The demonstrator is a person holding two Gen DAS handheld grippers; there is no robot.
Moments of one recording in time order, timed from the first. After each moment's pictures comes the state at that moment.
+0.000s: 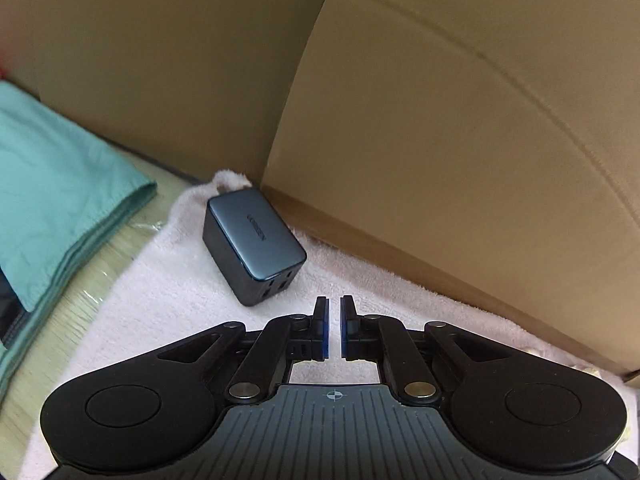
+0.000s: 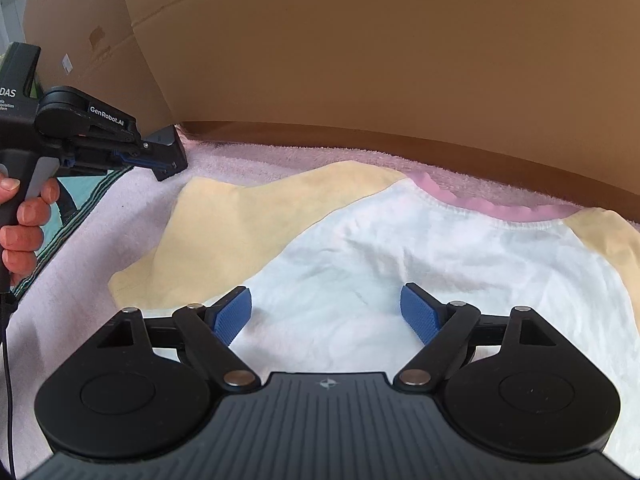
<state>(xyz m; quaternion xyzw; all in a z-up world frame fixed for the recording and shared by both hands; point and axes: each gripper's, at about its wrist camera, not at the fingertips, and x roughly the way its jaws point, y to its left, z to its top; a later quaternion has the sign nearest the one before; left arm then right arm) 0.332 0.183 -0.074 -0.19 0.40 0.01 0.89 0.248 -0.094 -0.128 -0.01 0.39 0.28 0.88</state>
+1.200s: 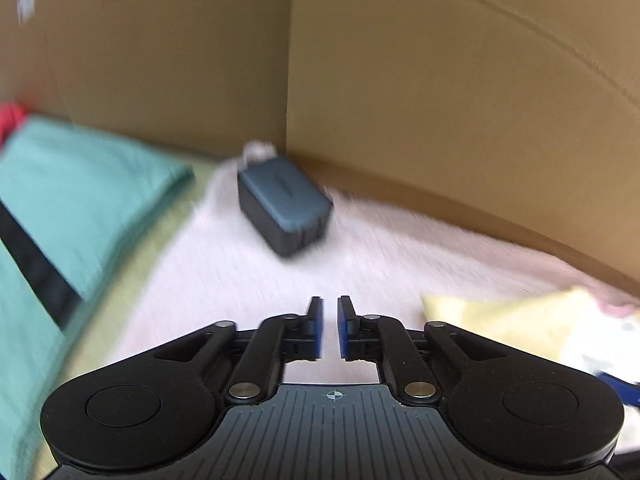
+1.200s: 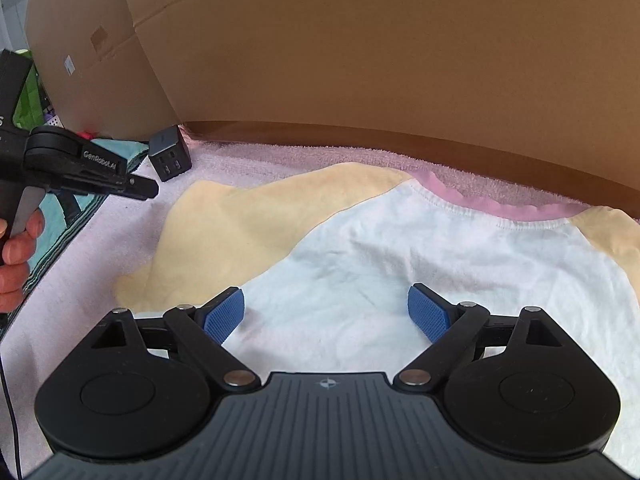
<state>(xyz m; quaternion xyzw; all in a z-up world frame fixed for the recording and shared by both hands) 0.281 0.145 -0.068 -0.13 0.45 0.04 0.88 0.251 -0.092 -0.130 0.00 0.40 0.29 0.87</state>
